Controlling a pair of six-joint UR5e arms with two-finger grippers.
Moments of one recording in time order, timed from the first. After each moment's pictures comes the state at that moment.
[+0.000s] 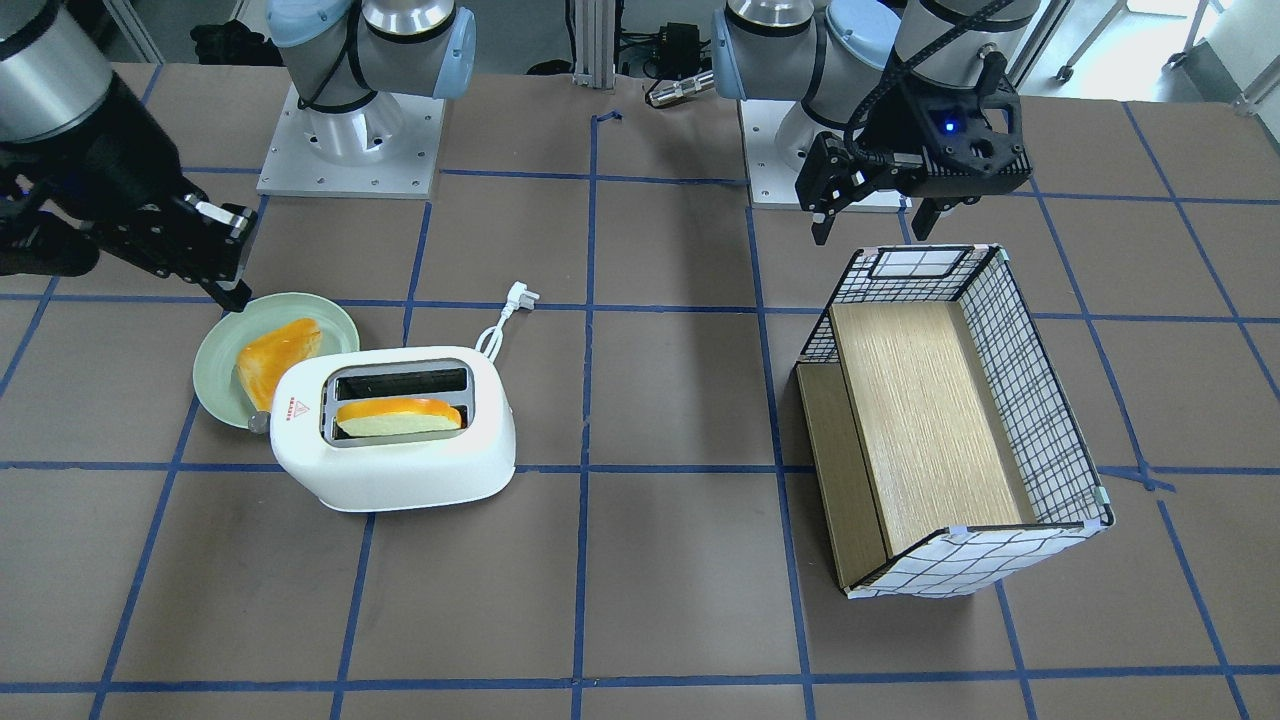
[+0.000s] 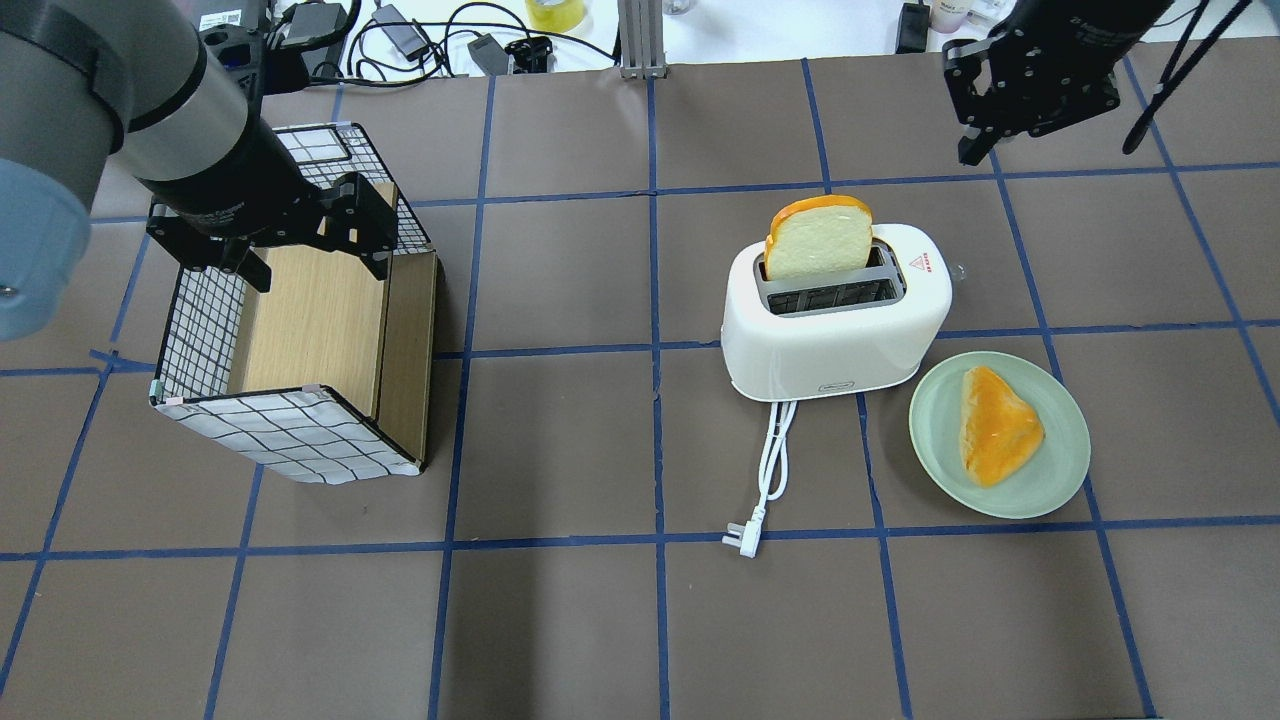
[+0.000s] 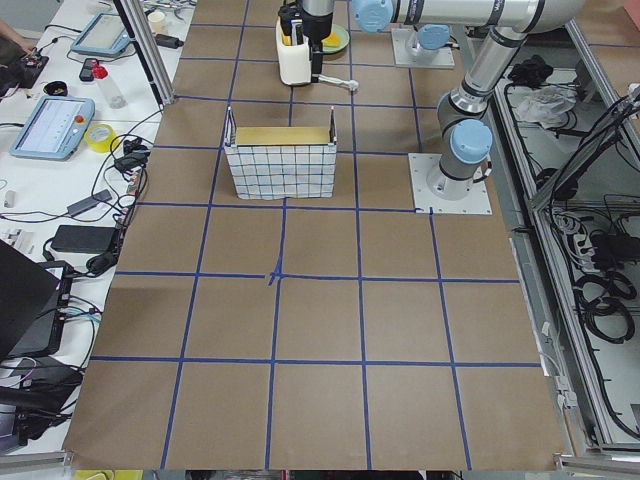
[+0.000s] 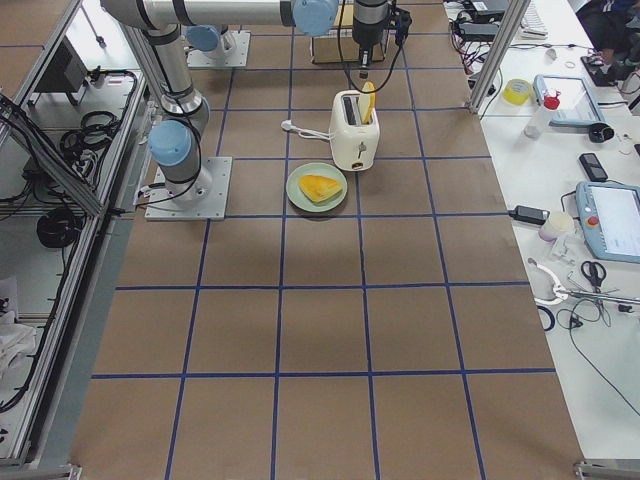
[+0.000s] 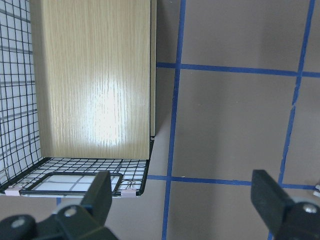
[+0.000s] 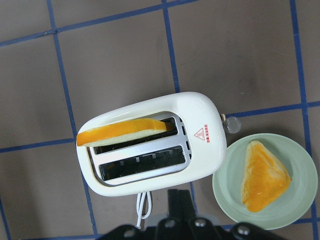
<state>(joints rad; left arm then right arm) -1.57 -1.47 -1.67 -1.51 1.59 -0.08 1.40 -1.50 1.45 -1.54 -1.37 -0.01</state>
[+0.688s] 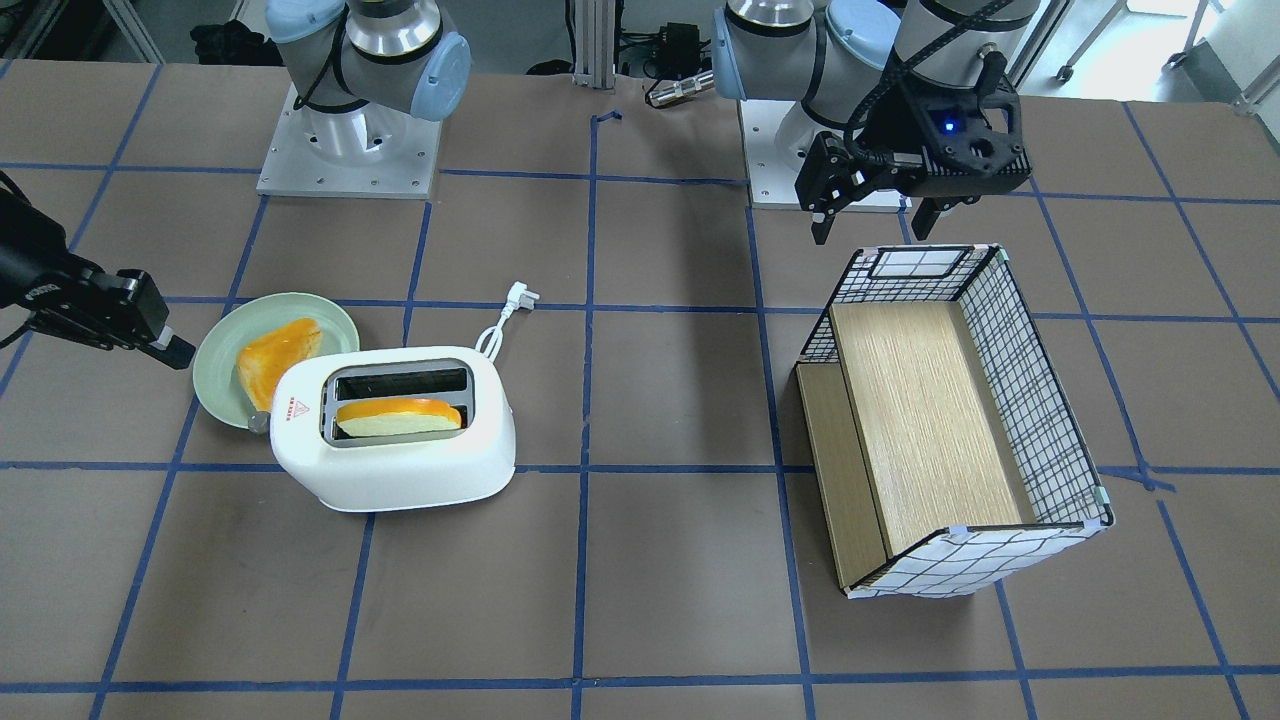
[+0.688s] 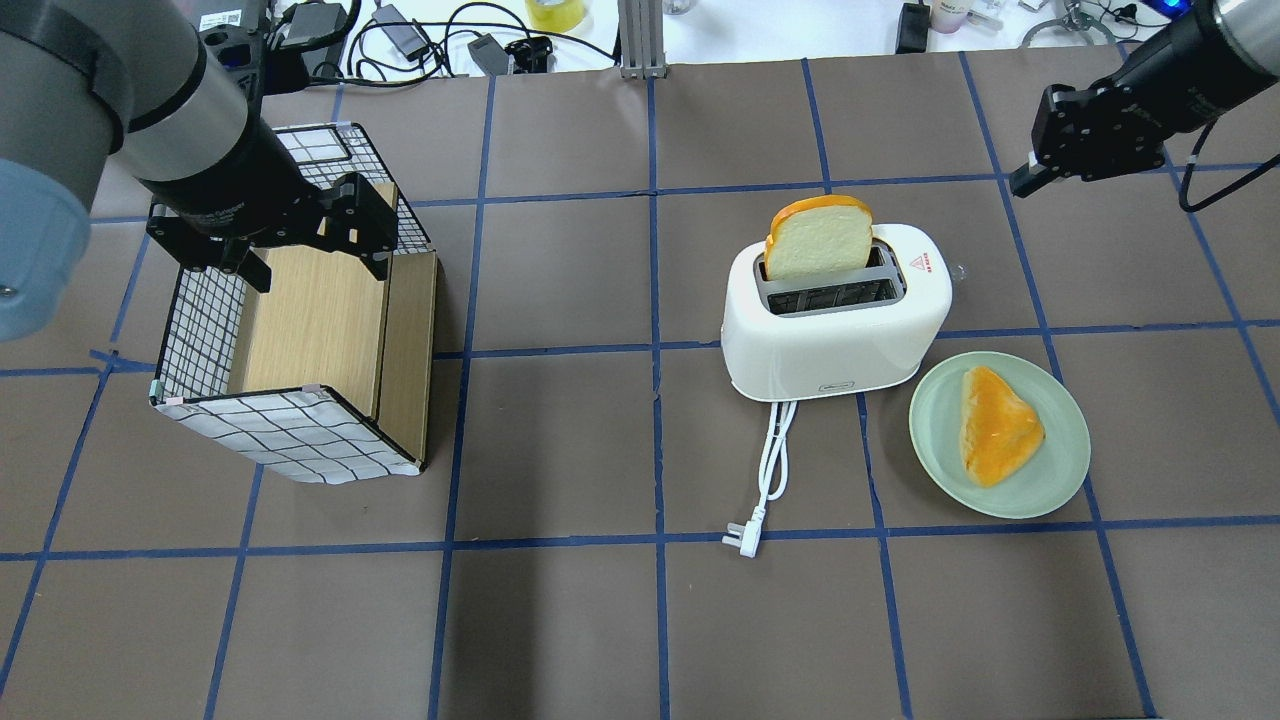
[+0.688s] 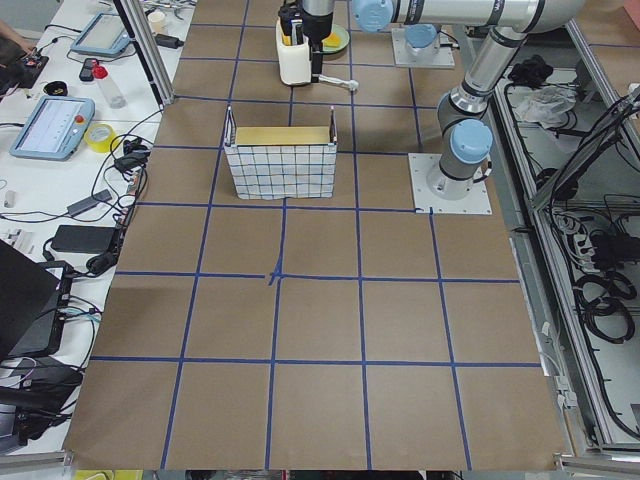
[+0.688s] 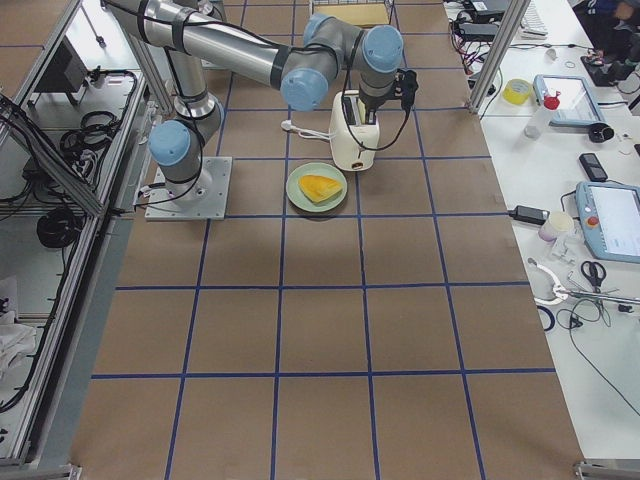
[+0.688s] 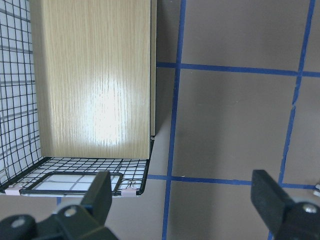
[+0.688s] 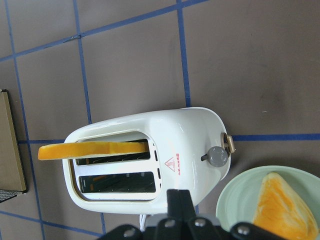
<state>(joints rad) -1.57 -1.47 -1.67 -1.51 1.59 -0.08 1.17 -1.45 1.61 -1.60 -1.10 -0.34</state>
